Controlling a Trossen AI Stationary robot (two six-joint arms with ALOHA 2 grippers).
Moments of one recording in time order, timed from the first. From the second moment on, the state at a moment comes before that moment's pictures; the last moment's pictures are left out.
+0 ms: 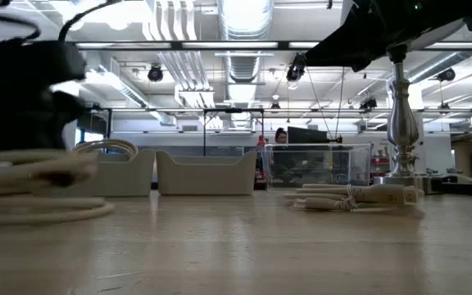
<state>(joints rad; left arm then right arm) -0.63 1.39 0.60 -0.33 -0.56 -0.55 0.24 1.15 0.57 0.24 0.47 0.05</state>
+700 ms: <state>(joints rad) -0.37 1.28 0.89 -0.75 -1.02 -0.24 0.24 1.15 0.57 0.24 0.47 0.05</state>
